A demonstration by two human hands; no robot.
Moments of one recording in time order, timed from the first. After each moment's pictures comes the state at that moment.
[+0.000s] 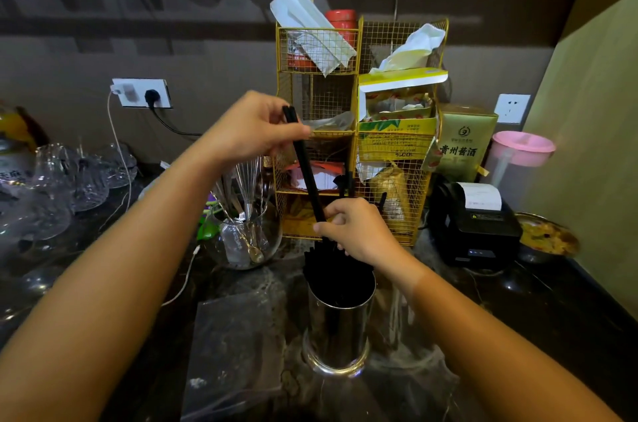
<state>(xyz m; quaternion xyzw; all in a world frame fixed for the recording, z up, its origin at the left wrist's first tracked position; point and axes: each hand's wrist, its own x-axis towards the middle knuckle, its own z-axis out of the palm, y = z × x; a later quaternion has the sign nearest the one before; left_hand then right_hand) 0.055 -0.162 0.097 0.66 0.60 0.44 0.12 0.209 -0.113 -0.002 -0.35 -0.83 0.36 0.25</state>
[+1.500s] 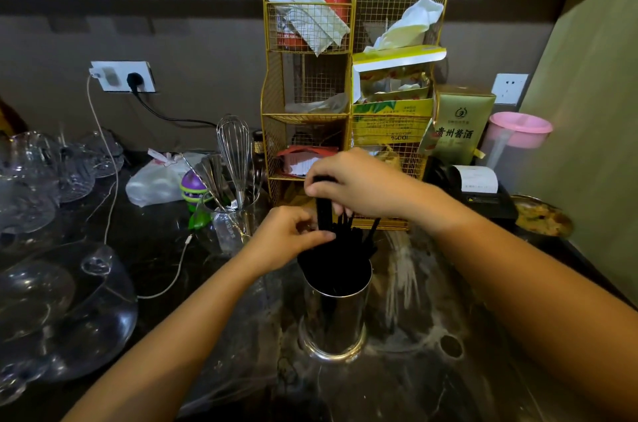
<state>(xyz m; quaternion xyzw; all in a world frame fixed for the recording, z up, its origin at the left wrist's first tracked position) 0.084 -0.163 -0.038 0.66 0.58 0.42 0.24 0.214 -0.108 0.057 -0.22 -0.95 0.18 0.11</state>
